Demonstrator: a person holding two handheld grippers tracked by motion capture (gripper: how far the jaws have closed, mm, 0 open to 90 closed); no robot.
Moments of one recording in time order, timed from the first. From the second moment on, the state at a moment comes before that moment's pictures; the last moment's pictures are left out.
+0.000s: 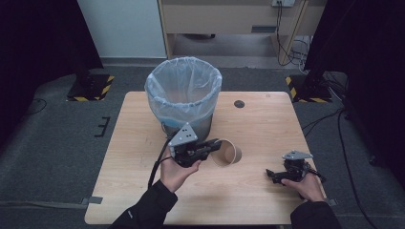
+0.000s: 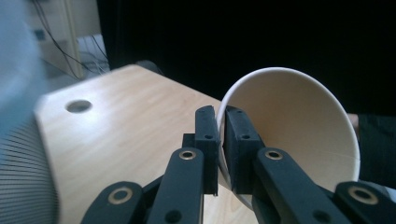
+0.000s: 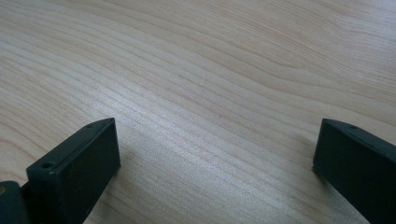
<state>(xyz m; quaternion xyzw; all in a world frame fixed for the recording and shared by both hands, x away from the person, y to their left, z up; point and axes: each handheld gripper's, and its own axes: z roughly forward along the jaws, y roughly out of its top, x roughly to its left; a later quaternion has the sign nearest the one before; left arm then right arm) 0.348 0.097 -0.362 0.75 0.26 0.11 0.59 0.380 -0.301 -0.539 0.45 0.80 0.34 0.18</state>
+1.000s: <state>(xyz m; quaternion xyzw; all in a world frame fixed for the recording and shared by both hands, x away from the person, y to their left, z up) 0.369 0.180 -0.261 0.66 0.29 0.25 0.65 0.380 -0.301 -0.539 0.46 0.80 0.34 0.18</state>
